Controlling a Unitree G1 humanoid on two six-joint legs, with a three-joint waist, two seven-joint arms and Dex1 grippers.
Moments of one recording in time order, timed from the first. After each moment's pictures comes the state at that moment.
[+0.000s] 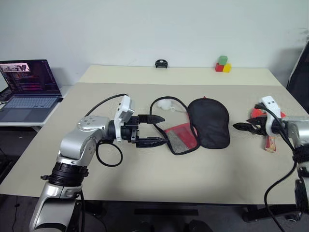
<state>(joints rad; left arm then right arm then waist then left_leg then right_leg) -0.66 0.60 -0.06 -0.03 -0.57 0.52 -1.28 -0.70 -0.79 -0.19 0.41 0.14 0.87 0.88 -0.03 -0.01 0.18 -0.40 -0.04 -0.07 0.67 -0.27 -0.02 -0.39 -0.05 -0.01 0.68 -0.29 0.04</state>
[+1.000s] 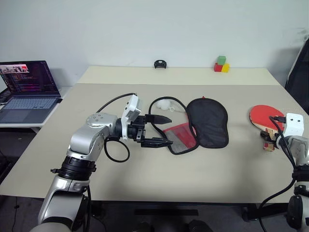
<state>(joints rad) -0.72 0.56 -0.10 0.05 -0.53 0.49 -1.34 -0.64 -0.66 -0.39 0.55 0.16 0.81 0.25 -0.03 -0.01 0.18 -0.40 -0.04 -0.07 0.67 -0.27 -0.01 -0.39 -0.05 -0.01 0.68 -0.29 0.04</state>
